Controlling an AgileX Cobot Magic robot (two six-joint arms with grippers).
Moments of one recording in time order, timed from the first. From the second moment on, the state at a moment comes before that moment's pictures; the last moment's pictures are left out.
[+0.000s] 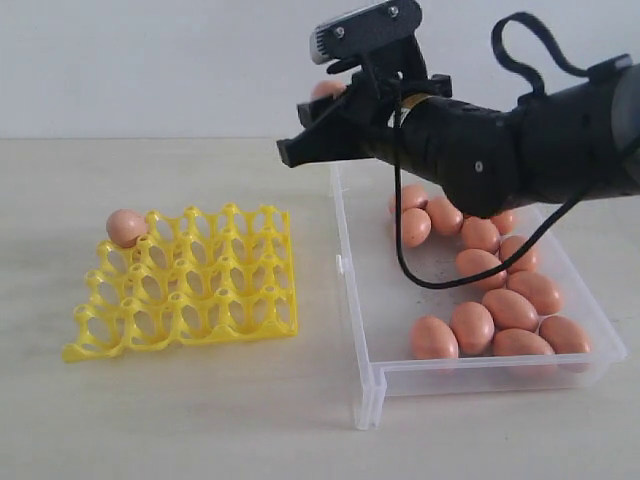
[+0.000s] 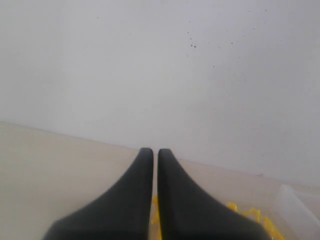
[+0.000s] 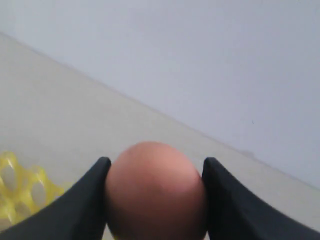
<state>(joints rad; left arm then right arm) 0.05 0.00 0.00 -0.40 0.00 0.18 0.62 1.78 -1.03 0.20 -0.42 -0.26</state>
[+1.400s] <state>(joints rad) 0.05 0.00 0.00 -0.40 0.00 0.18 0.63 2.54 -1.82 -1.04 -0.84 1.10</state>
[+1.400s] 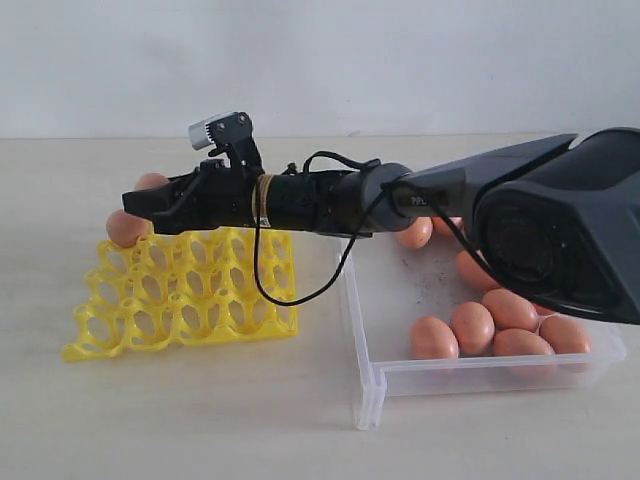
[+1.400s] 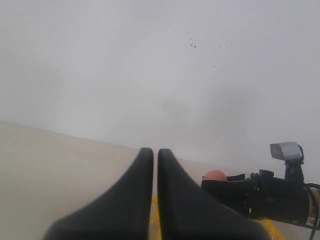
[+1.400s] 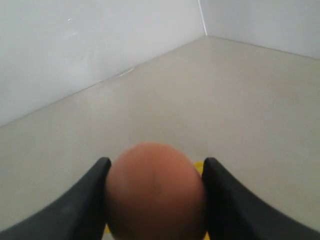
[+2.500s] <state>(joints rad) 0.05 0.00 0.00 -0.40 0.00 0.18 0.67 2.59 -1.90 -1.03 -0.61 1.14</state>
